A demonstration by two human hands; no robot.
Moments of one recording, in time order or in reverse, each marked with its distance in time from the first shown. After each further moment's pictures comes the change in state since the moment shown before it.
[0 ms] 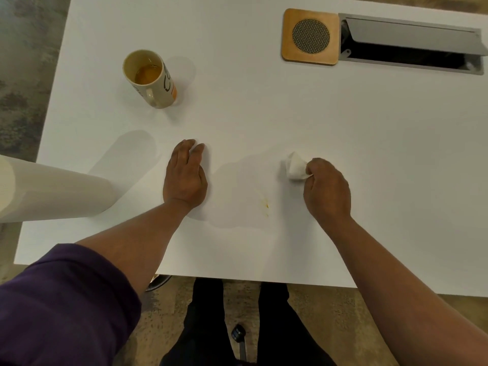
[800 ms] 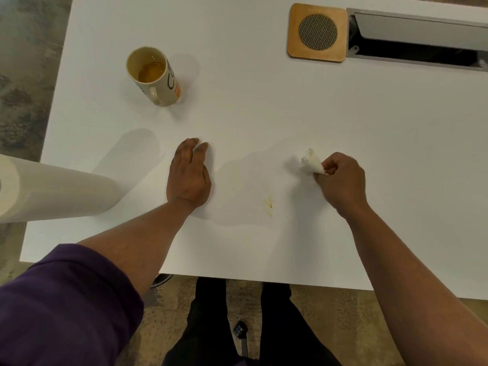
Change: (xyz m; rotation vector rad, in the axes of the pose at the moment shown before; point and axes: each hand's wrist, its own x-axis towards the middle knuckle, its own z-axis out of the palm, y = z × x) left_hand 0.000 -0.002 0.001 0.008 -0.004 0.000; right_hand 0.027 0.012 -0.014 0.268 -0.122 0.383
